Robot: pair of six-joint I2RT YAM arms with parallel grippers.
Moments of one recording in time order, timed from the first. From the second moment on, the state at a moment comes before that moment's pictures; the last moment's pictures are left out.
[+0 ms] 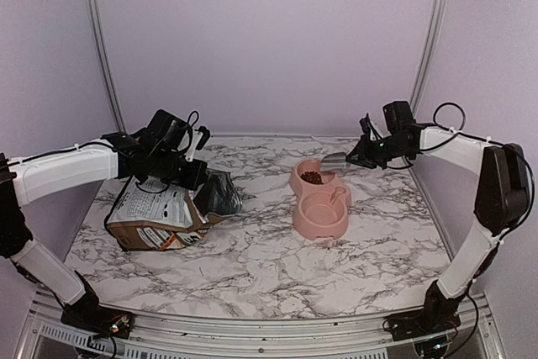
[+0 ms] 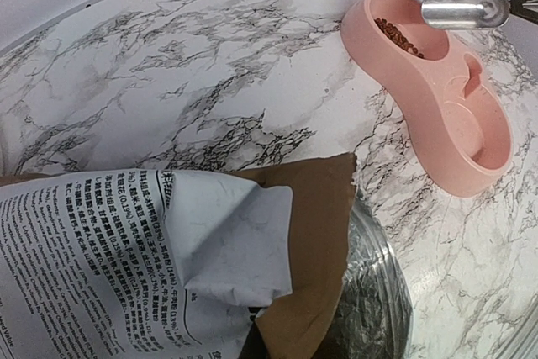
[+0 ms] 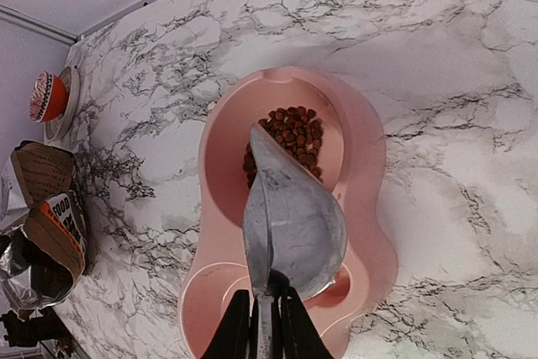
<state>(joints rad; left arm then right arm) -0.65 1.50 1.17 -0.49 -0.01 -0.22 0.19 1.69 1.30 -0.45 -0.46 0.34</state>
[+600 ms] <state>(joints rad) -0.65 1.50 1.17 -0.49 -0.01 -0.22 0.24 1.70 1.31 -0.49 -0.33 0.30</state>
